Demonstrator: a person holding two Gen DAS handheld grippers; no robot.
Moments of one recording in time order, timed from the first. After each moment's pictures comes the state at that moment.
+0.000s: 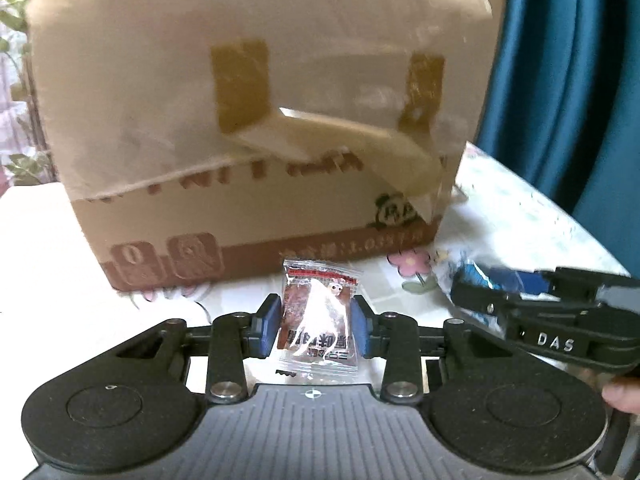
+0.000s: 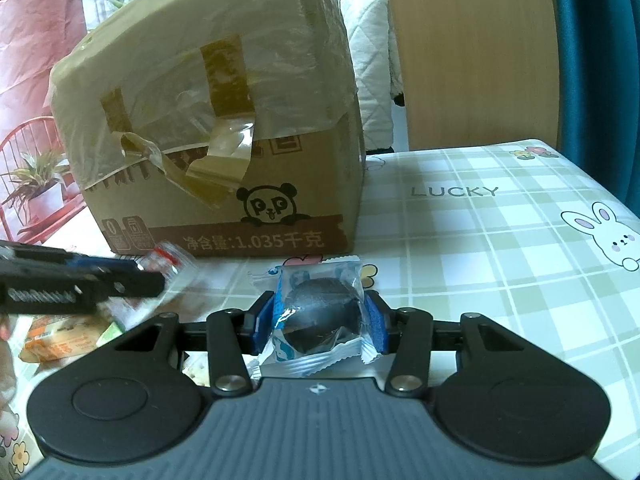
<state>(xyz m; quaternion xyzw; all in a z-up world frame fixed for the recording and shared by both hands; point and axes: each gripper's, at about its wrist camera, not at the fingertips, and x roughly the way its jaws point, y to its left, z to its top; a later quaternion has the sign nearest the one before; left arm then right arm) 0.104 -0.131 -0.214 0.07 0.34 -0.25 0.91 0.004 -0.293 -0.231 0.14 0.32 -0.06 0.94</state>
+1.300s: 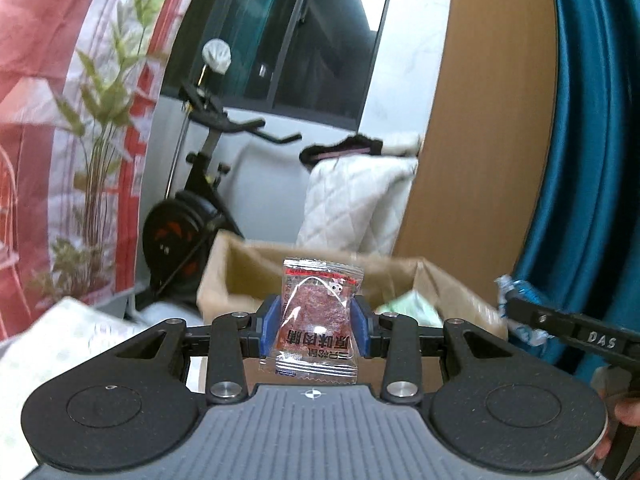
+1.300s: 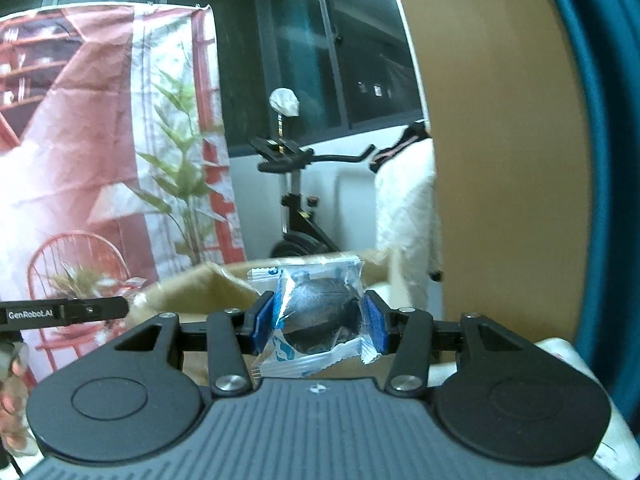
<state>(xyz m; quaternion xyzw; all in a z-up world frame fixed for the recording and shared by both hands) 0.133 -0.052 -0.047 -0.07 0.15 -0.21 0.96 0.055 -0.283 -0.051 0.11 0.14 -0.03 0.98</state>
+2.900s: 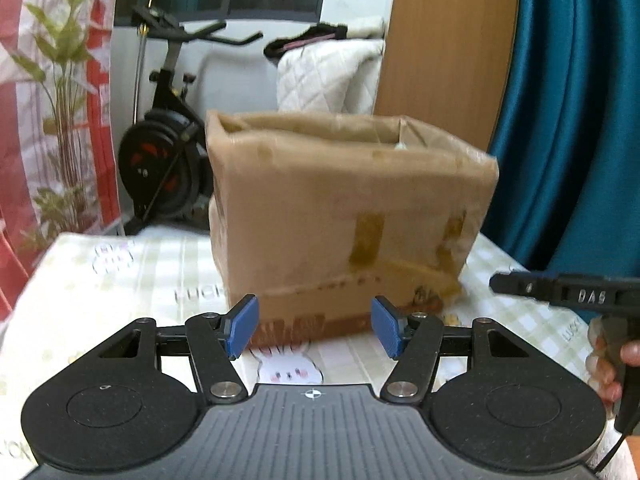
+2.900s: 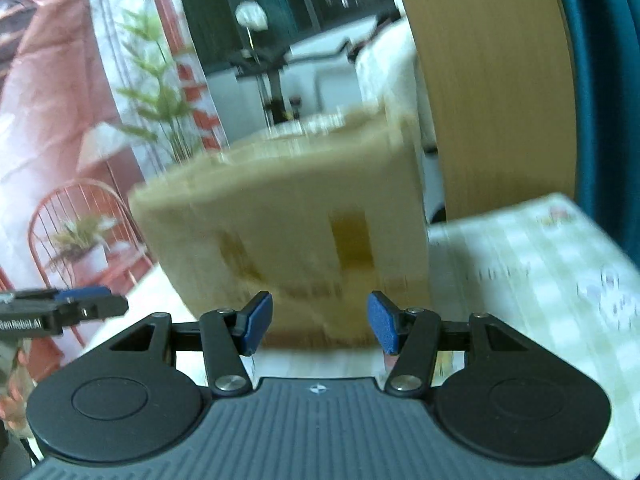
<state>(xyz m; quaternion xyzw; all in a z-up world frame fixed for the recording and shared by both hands) 0.106 -0.021 -0.116 0.03 0.29 -0.27 0.92 0.012 -0.256 -0.115 0.19 0.29 -0.04 0.94</state>
